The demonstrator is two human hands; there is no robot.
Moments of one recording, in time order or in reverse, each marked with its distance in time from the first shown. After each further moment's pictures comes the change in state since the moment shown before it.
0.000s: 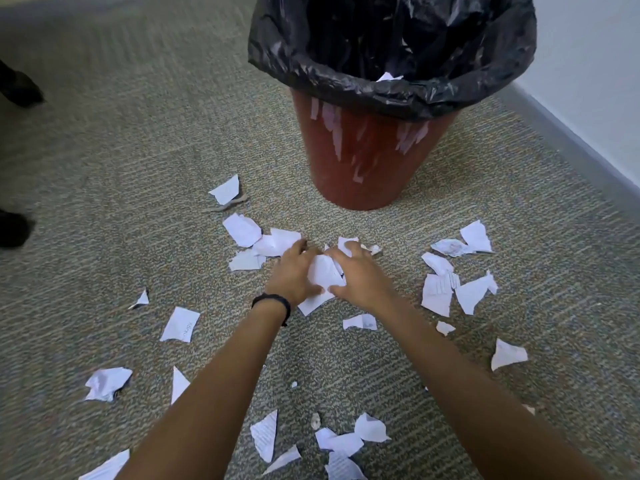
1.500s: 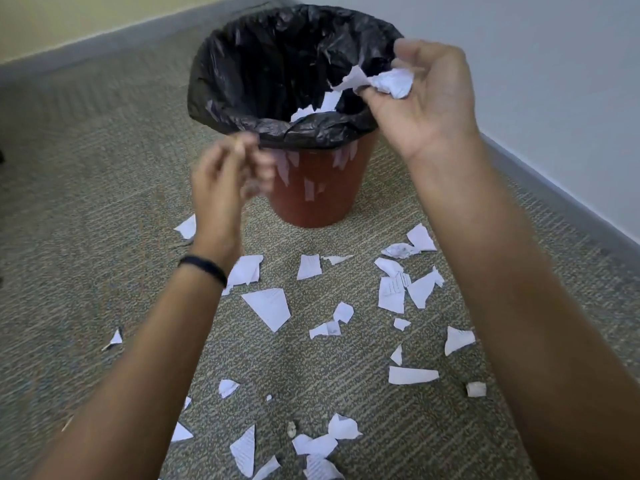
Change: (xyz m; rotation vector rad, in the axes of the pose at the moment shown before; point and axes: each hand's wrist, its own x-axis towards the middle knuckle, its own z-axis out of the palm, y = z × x) left_hand -0.046 0.118 -0.154 -1.217 0.559 0.276; right_hand -0.055 -0.035 -0.267 1.959 0.534 -0.109
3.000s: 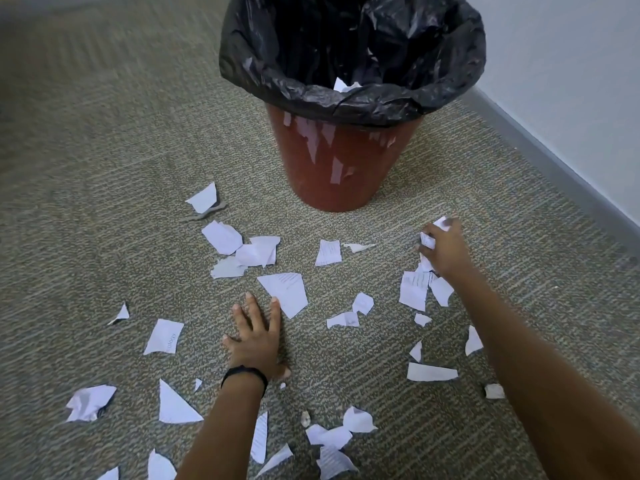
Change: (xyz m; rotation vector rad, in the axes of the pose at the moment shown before) left_hand -0.124 -0.162 -0.086 1.702 -0.838 -0.600; right_hand 0.038 0.132 -0.270 -1.964 0.070 0.002
